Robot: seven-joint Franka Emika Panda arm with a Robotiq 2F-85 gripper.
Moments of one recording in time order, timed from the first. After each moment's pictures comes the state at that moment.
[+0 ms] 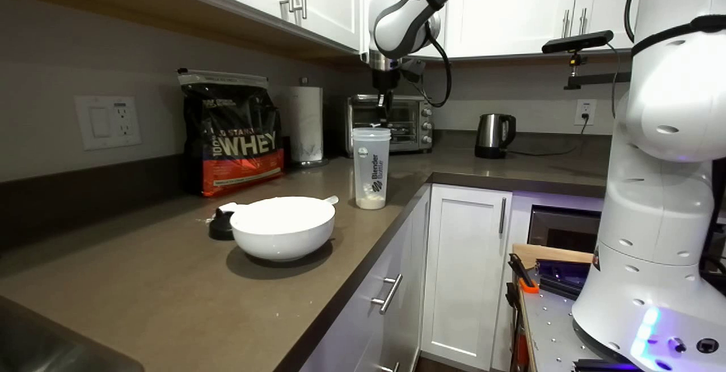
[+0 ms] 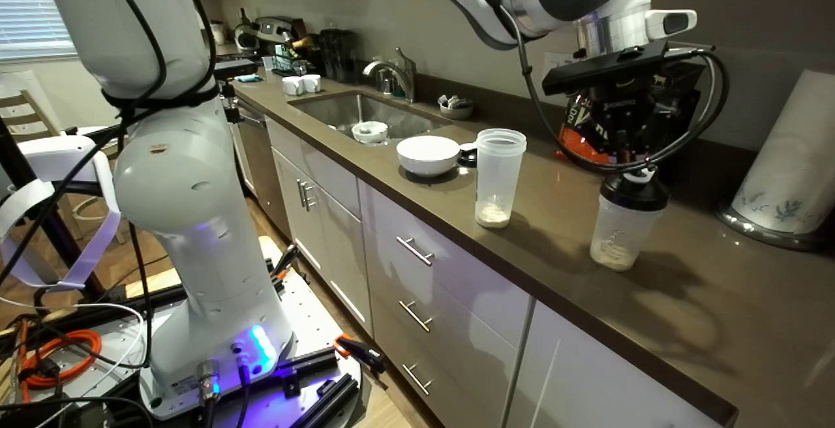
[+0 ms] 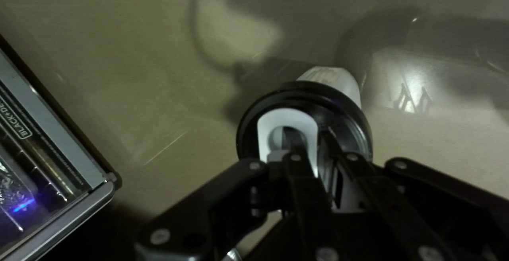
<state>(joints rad) -0.22 0.02 -0.29 -2.10 -0.36 2.35 -0.38</state>
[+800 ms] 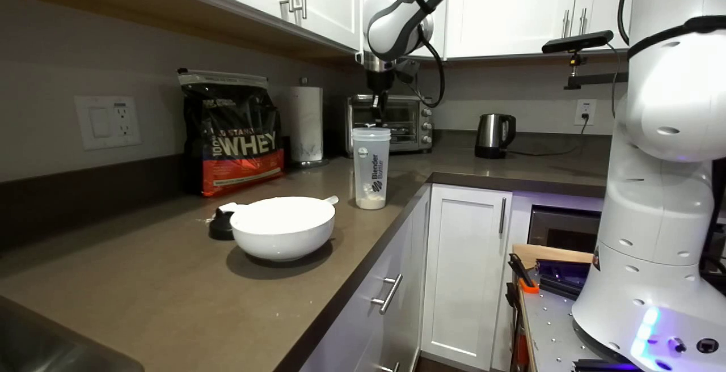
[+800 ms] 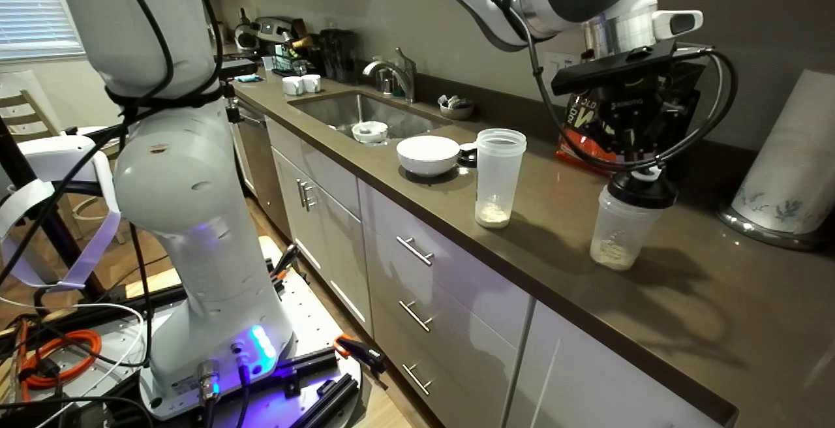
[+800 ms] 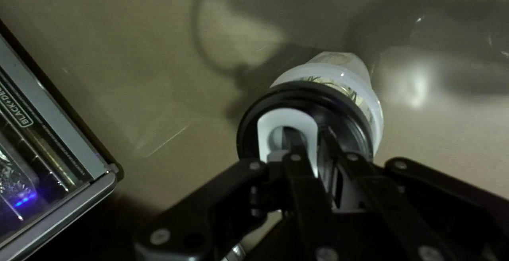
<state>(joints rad) -0.22 0.07 -0.28 -2.05 -0.35 2.35 -0.38</state>
